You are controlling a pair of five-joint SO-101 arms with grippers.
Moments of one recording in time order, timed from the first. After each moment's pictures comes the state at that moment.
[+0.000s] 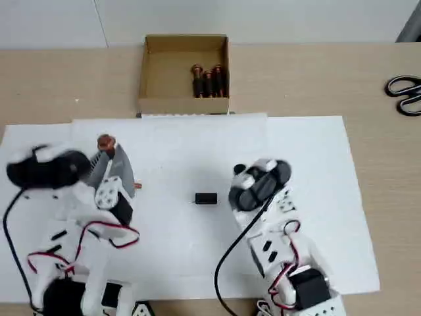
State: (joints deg) left arm 3.3 -90.7 59.9 56.8 20.4; right arm -26.2 -102.3 85.4 47.4 6.9
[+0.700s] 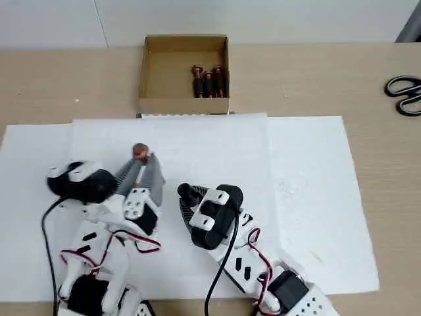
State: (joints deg) left arm 14.7 -103.3 80.5 42.3 24.3; right arm -45.5 -102.7 95.6 28.5 6.9
